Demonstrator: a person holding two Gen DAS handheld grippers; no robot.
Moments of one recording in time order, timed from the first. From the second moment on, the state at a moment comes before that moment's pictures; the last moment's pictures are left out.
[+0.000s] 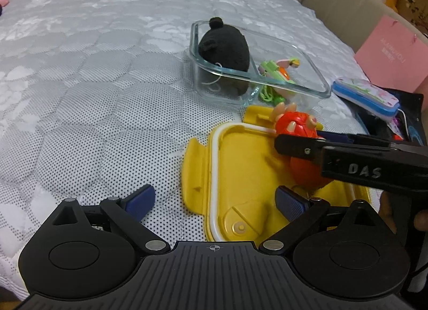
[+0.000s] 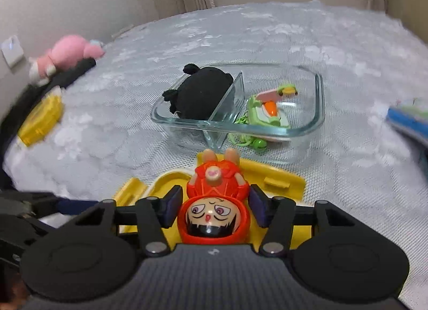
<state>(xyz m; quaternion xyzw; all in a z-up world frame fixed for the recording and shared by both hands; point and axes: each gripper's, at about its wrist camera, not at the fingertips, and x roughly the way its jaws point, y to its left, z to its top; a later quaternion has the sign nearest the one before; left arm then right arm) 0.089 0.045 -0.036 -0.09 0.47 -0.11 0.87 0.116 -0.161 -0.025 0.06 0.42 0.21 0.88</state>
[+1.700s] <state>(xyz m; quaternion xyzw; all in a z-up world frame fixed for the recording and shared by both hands) 0.087 0.062 -0.041 -0.11 0.47 -0.11 0.87 0.223 -0.120 0.025 -0.23 0.31 0.19 0.90</state>
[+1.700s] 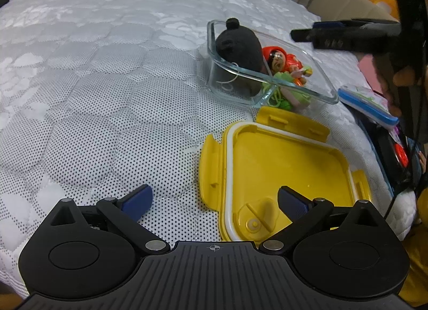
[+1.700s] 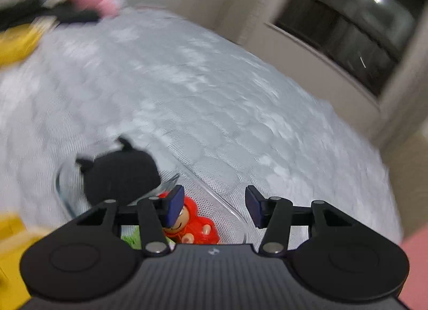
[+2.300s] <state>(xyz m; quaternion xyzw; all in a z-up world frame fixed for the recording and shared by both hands) 0.085 0.065 -0.039 -0.12 0.47 -0.11 0.86 0.251 -0.136 0.011 -0.04 0.51 0.15 0.84</state>
